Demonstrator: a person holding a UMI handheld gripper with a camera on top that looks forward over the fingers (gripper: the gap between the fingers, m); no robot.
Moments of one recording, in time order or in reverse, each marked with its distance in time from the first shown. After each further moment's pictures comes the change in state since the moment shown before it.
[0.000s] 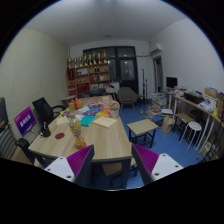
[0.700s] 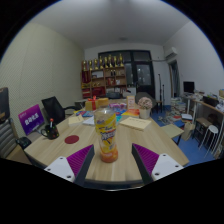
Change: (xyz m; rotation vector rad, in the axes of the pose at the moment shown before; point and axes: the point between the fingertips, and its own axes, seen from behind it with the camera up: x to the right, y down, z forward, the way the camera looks) arm -0.180 0.056 0.201 0.088 -0.140 -0.040
